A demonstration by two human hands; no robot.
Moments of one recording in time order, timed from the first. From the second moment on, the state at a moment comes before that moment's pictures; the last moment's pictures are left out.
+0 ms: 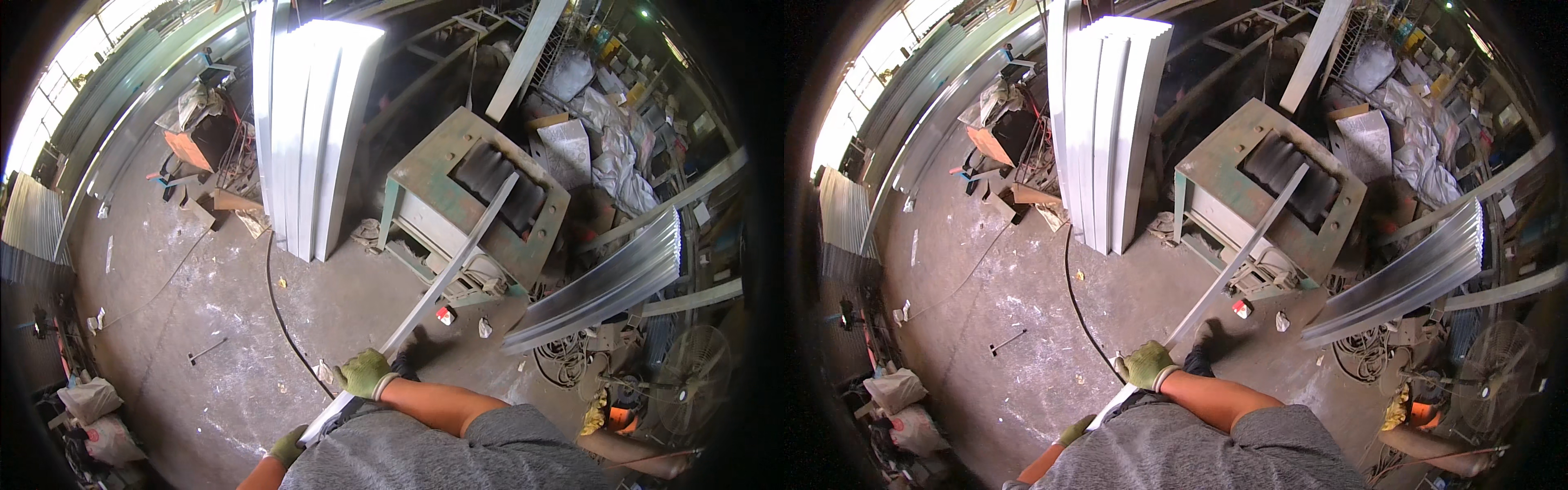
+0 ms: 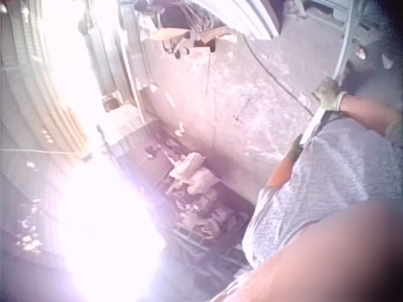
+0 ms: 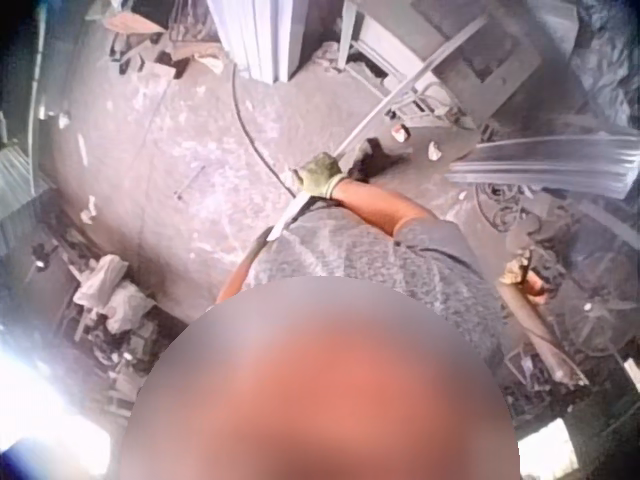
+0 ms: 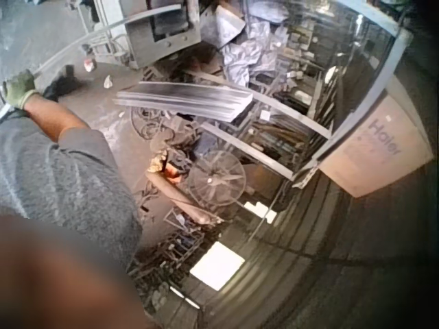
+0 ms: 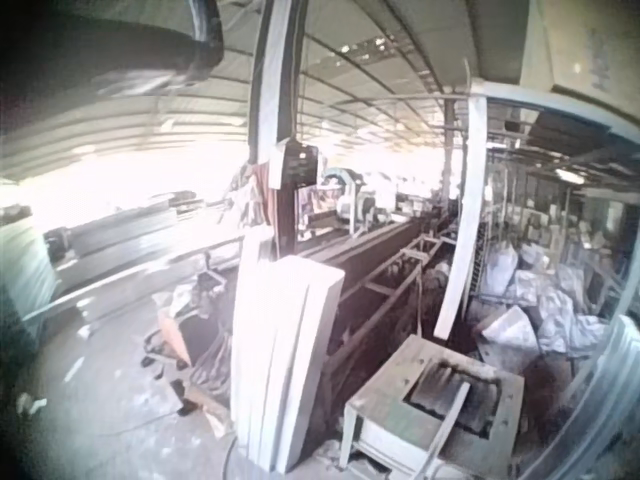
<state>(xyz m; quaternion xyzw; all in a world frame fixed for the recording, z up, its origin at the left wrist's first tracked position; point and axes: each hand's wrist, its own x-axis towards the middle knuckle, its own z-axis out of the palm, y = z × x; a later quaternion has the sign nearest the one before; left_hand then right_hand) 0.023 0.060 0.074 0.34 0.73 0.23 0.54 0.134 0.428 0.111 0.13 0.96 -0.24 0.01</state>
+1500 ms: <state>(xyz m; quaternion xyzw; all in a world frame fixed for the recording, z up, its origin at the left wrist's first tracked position) 0.076 0.494 0.140 0.32 0.80 0.20 0.46 0.171 0.850 0.117 0.32 0.92 0.02 -0.23</state>
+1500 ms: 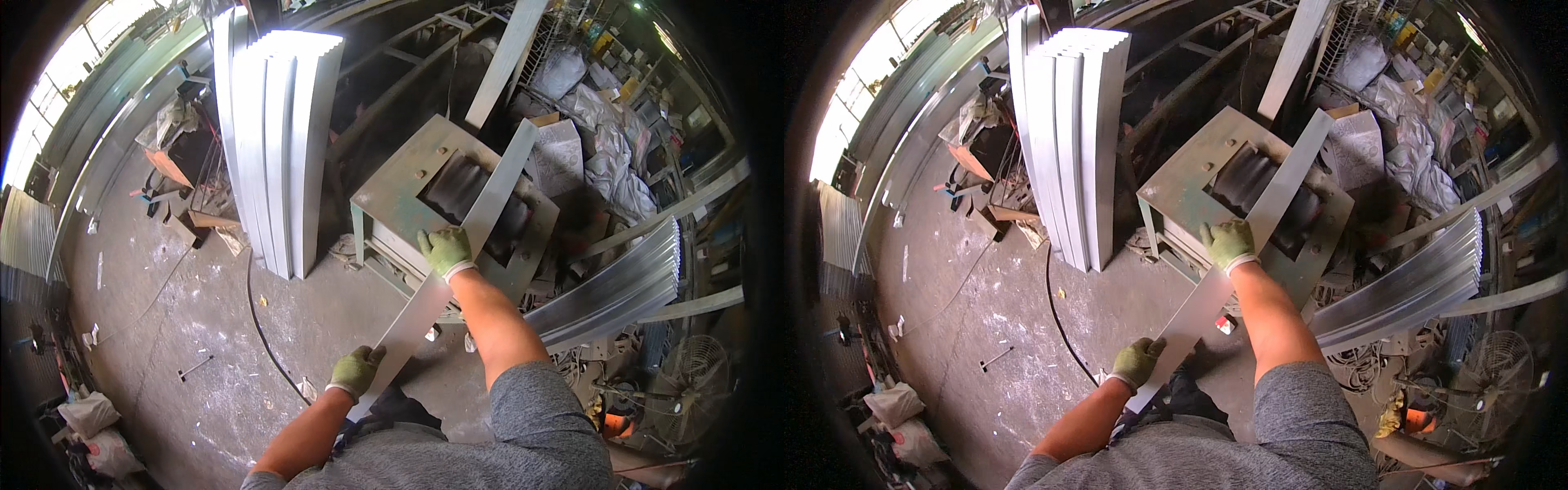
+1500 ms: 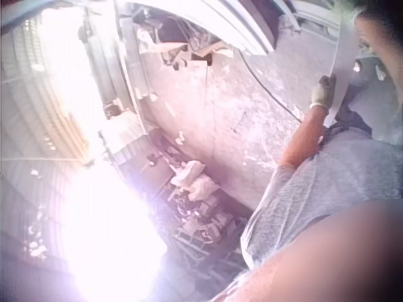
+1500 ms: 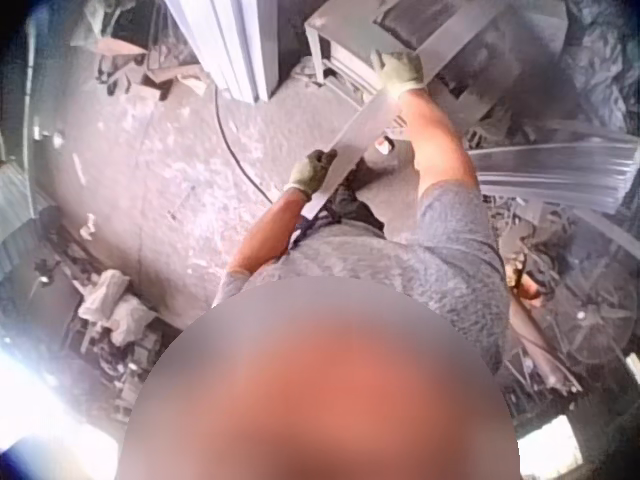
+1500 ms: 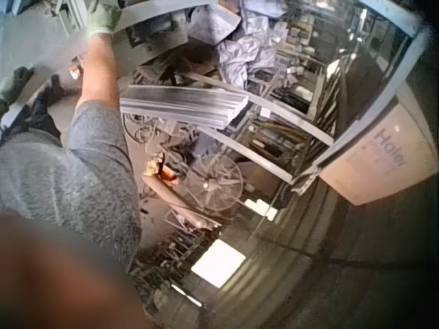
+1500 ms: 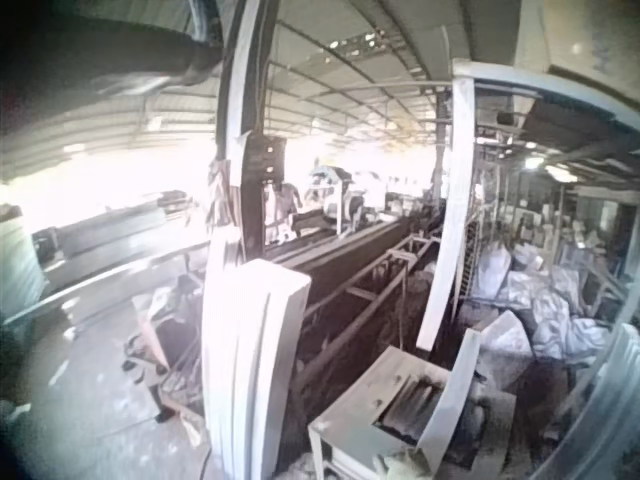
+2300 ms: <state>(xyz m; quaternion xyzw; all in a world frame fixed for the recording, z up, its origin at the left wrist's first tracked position) 0.018 0.182 0.066 0.21 0.82 0.23 0.47 0.110 0.543 0.080 0.33 0.93 -0.05 -0.15</state>
